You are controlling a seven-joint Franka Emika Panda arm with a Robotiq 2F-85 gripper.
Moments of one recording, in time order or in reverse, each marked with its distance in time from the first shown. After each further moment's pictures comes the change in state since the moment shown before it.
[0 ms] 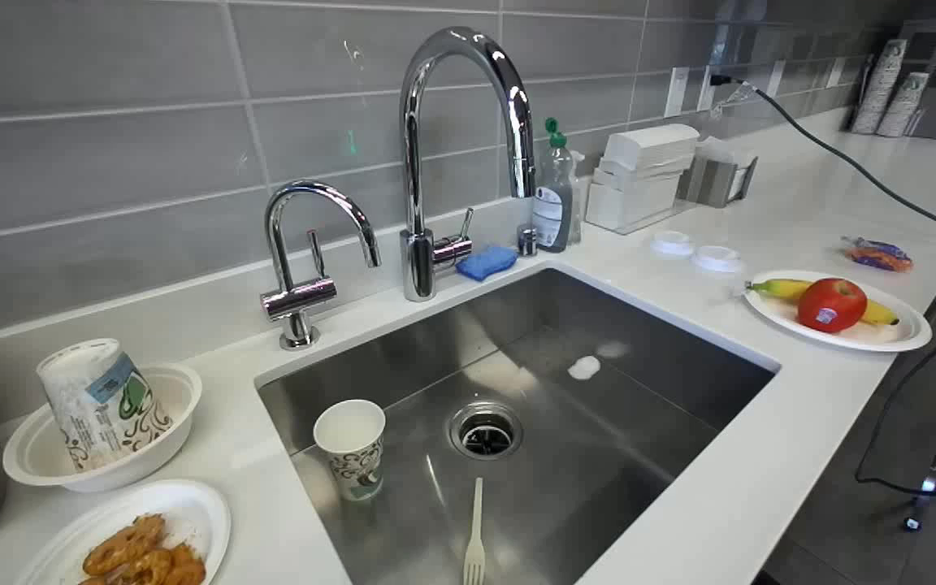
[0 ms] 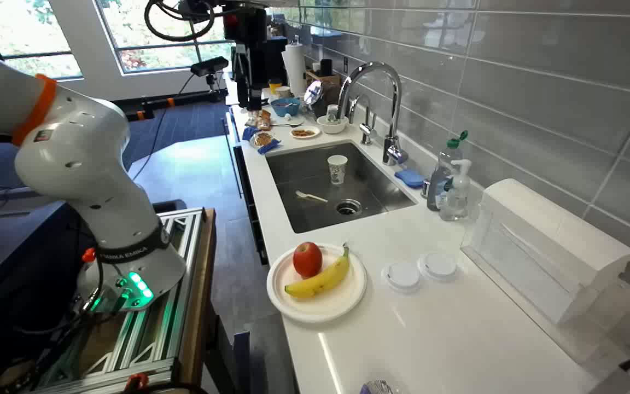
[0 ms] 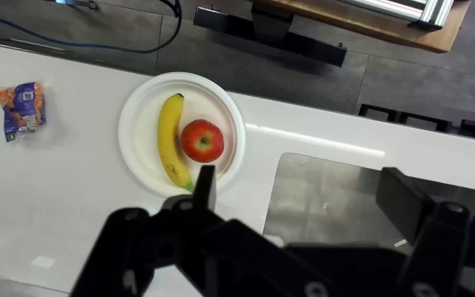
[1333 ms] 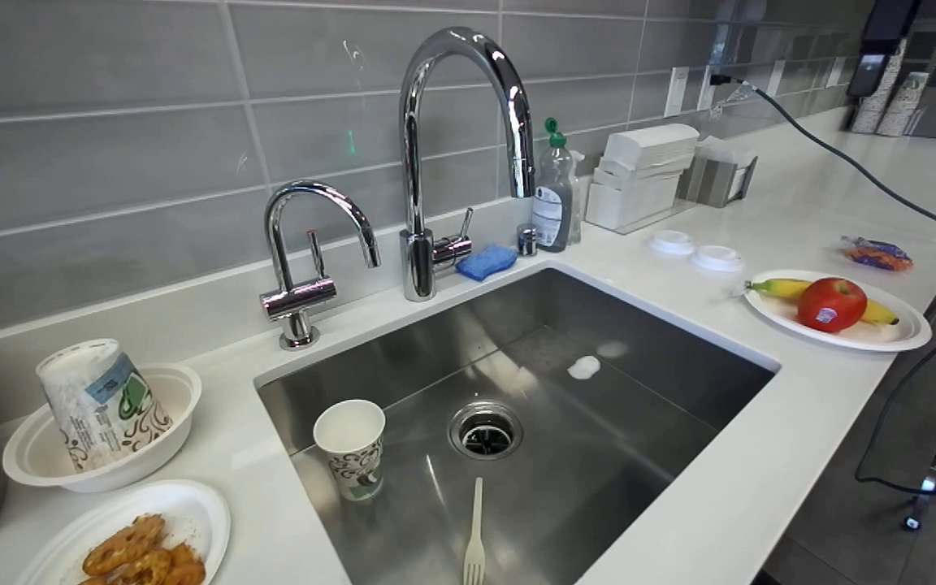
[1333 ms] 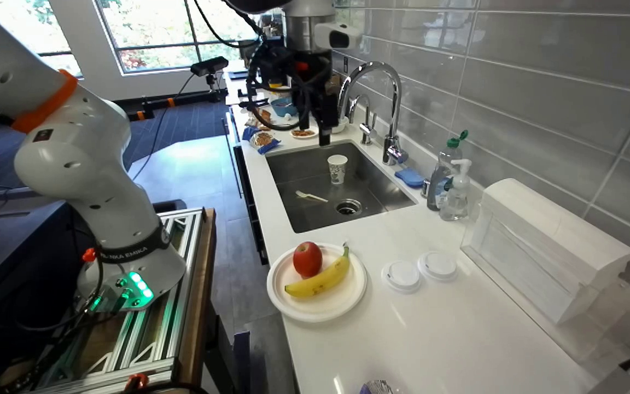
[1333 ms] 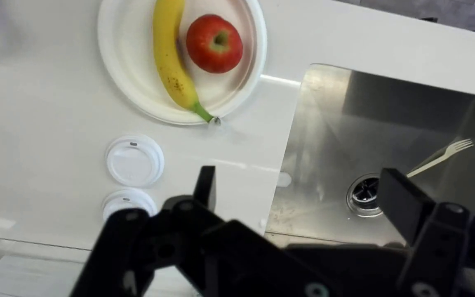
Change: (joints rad) arm -0.020 0.309 -0.173 0.021 0.016 0.421 -0.159
